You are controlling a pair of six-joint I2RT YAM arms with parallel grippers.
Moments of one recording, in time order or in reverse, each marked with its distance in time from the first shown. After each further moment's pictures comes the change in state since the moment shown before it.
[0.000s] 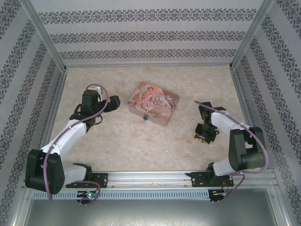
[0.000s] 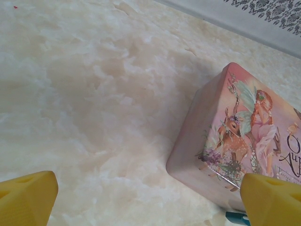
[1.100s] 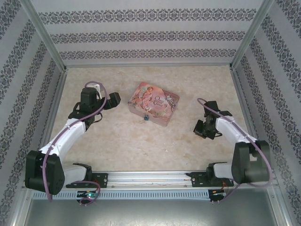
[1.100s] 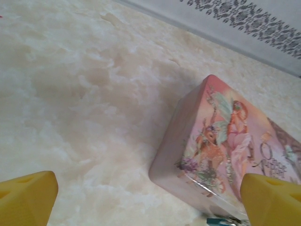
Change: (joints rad) left arm 0.006 -0.008 0.043 -0.008 0.059 -0.042; right arm -0.038 -0.174 -0.052 0.144 -0.145 -0.110
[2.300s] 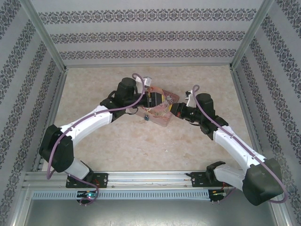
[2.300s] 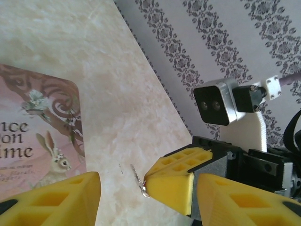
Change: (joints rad) left arm -0.461 0.322 0.364 0.124 0.334 -0.168; right arm 0.296 -0.196 -0.027 0.731 -0.373 0.269
